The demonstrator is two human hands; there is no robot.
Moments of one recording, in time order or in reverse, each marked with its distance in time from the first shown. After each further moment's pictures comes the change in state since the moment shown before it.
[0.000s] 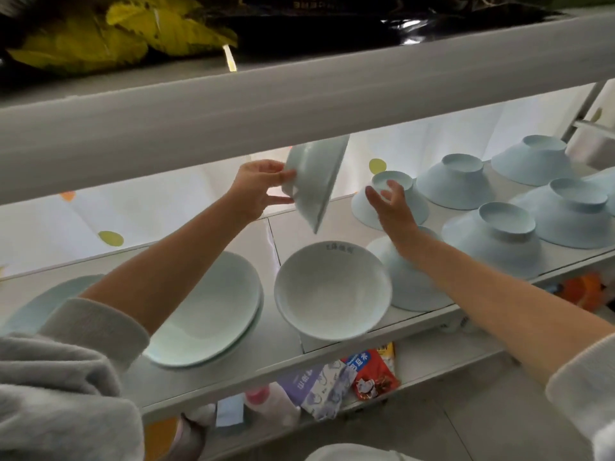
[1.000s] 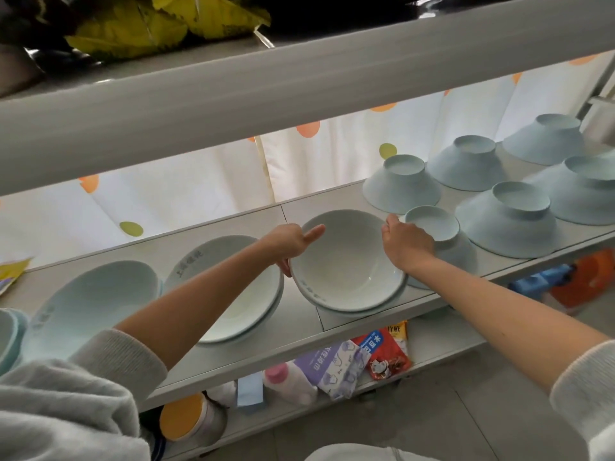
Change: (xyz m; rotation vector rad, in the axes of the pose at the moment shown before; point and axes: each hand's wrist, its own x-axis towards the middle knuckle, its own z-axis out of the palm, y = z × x) left_hand -0.066 -0.058 0.006 1.099 -0.183 -0.434; right_hand -0.042 0.054 0.008 -1.105 -0.032 -0.179
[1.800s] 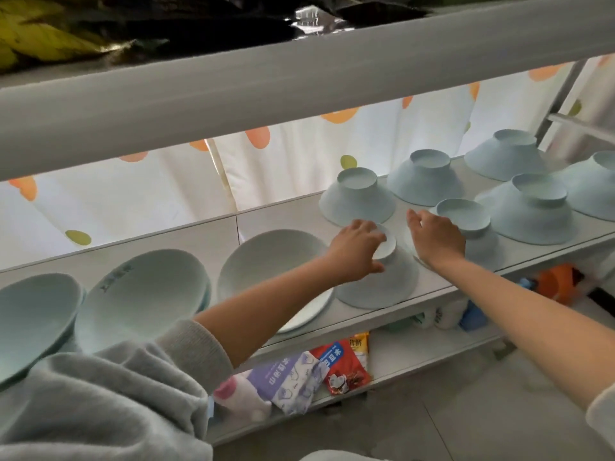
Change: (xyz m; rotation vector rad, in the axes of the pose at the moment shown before) left_hand 0.032 0.170 0.108 0.471 0.297 0.693; right_hand 0.030 0.143 -0.051 0.137 0.173 0.120
